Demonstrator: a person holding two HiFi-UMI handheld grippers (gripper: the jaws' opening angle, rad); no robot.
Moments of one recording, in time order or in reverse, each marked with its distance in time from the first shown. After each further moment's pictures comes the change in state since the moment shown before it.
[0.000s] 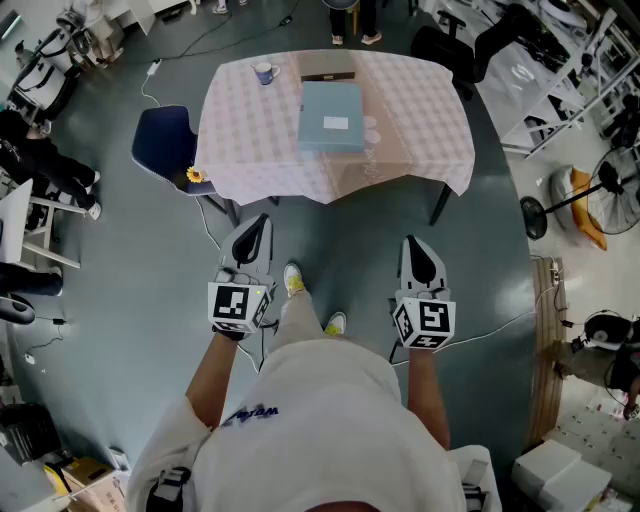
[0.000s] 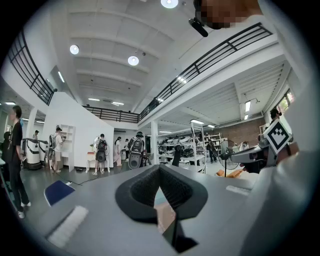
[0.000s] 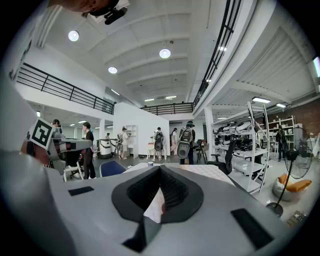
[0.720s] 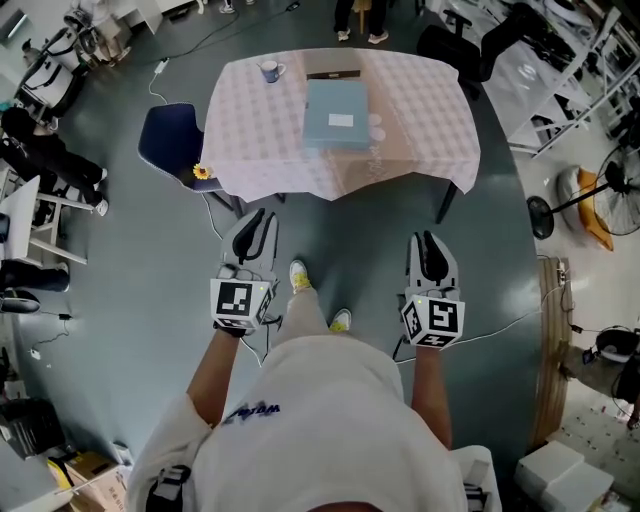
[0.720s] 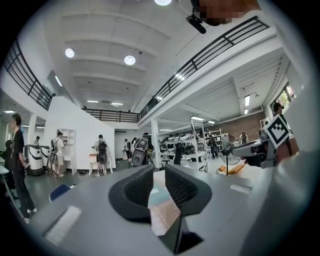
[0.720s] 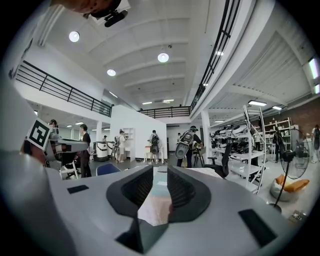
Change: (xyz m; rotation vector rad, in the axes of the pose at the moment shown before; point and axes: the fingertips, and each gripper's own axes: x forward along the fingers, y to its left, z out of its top) left arm -0.004 -0.008 0.005 0.041 0.023 0.007; right arm -0.016 -0.018 0.009 -0.001 -0.037 -0.042
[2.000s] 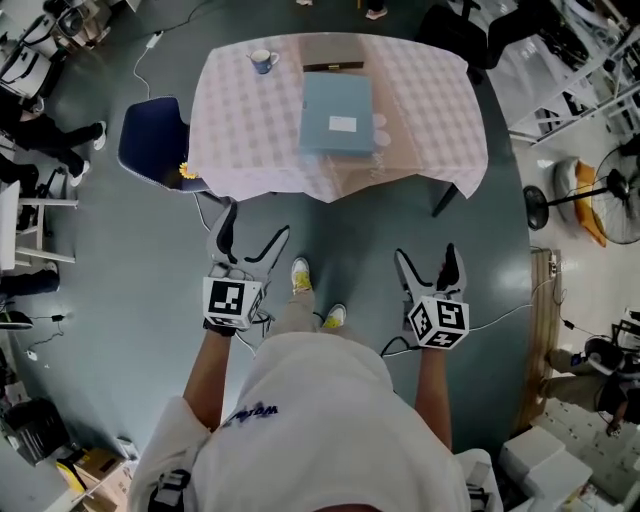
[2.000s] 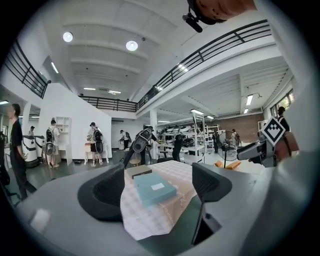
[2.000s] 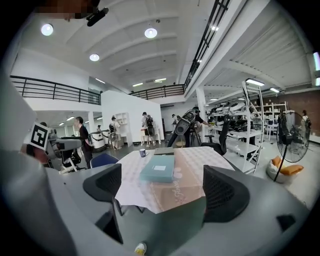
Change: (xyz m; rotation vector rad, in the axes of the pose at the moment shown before) left arm 0.094 0.076 -0.042 -0.041 0.107 -0.061; right arm 0.100 -0.024 -0.046 0.108 0.247 -0.033
